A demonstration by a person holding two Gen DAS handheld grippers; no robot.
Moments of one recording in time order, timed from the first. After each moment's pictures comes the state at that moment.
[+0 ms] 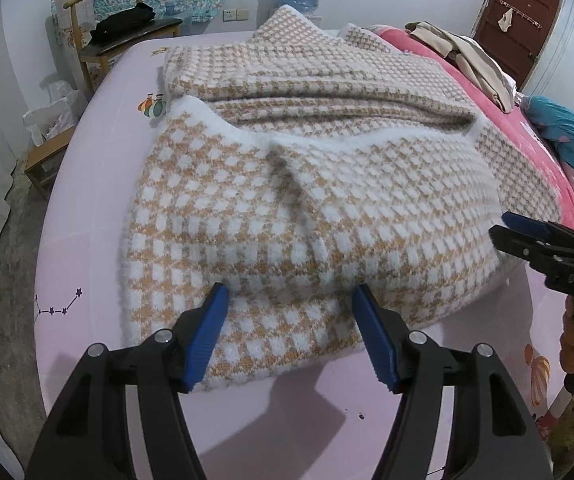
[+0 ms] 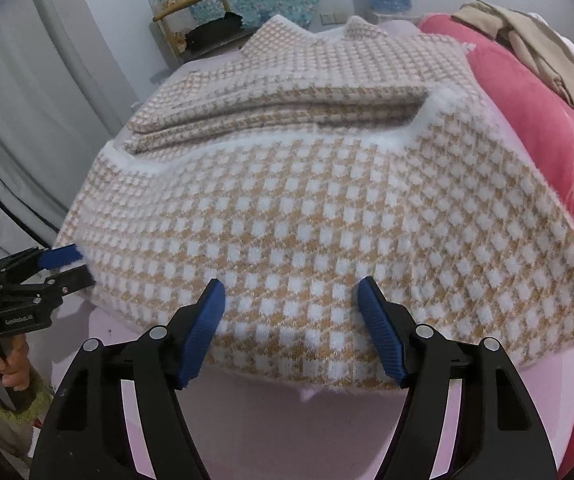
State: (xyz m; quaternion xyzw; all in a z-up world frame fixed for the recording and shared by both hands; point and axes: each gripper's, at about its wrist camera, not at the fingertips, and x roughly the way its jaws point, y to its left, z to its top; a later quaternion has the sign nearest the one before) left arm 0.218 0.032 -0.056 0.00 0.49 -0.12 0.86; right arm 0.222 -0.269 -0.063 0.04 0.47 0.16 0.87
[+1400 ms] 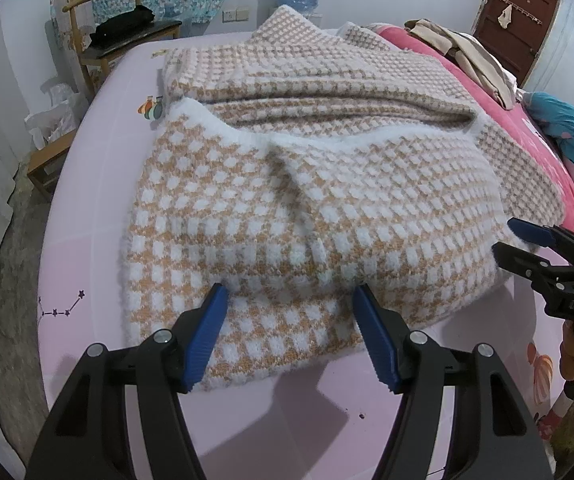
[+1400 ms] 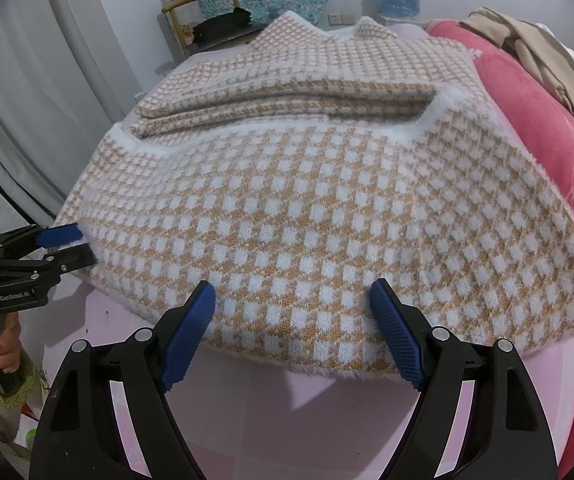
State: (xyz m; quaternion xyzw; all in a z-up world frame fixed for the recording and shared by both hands) left arm 0.218 0.030 -0.054 0.01 0.49 -0.12 0.86; right arm 0.212 -0.266 -0.069 0.01 0.47 0.16 0.87
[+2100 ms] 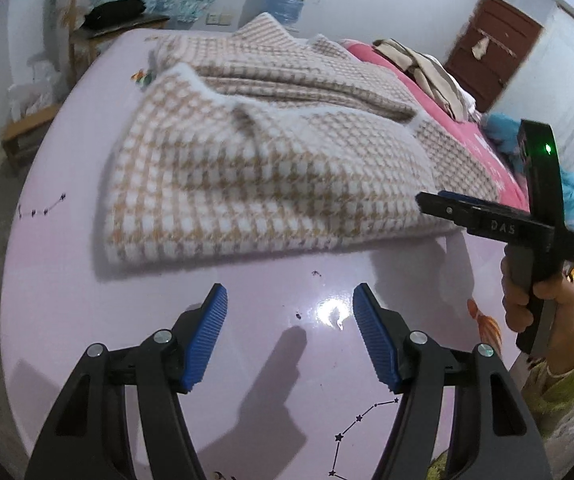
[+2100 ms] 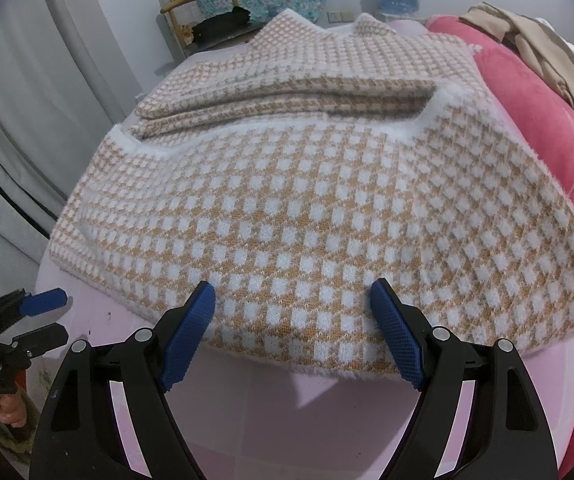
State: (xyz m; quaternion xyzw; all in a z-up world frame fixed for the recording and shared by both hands) left arm 0.142 0.047 -0.057 -0.08 0.47 -0.18 0.86; right arm 0.213 -0.263 -0.070 0.01 0.48 0.16 0.86
